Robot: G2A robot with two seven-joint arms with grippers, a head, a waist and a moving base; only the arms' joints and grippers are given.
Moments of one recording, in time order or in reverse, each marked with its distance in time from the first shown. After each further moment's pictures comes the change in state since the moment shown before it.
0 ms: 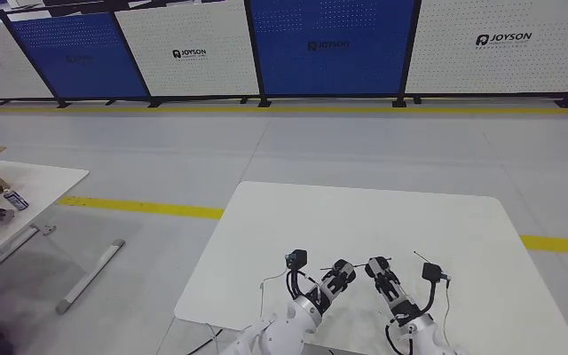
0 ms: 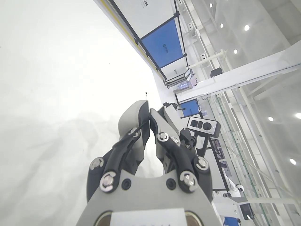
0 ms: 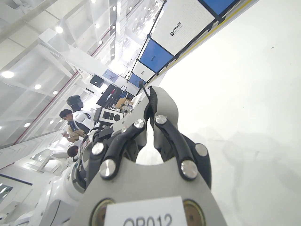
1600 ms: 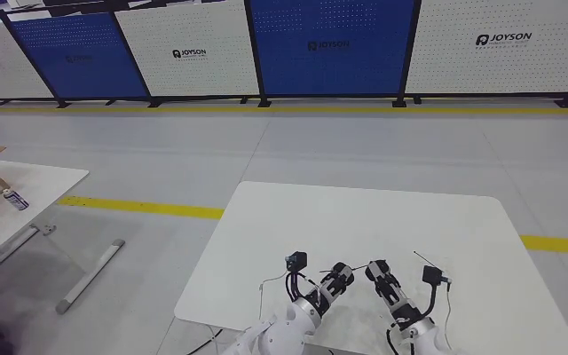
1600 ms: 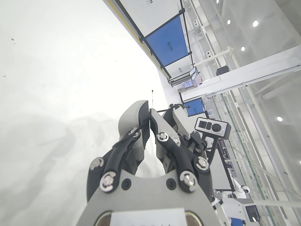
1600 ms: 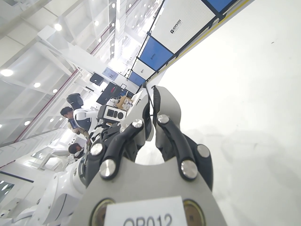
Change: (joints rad) left arm 0.006 -0.003 -0.001 0.013 0.026 0.020 -0.004; right arm -0.020 0.013 -0.002 -0.019 -0.007 0.000 -0.004
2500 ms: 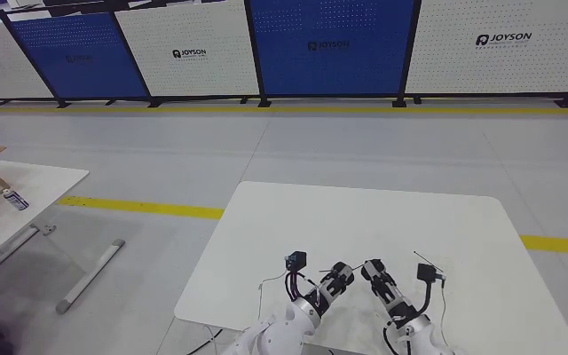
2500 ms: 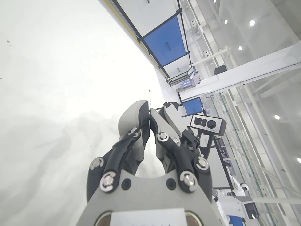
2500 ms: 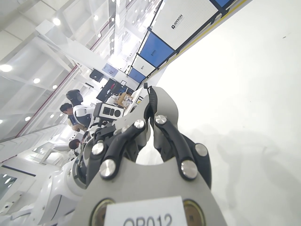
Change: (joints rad) left arm 0.007 0.002 -0.009 -0.011 0.004 -0.003 -0.017; right arm 0.023 -0.007 -0.015 0.023 -0.009 0.000 0.014
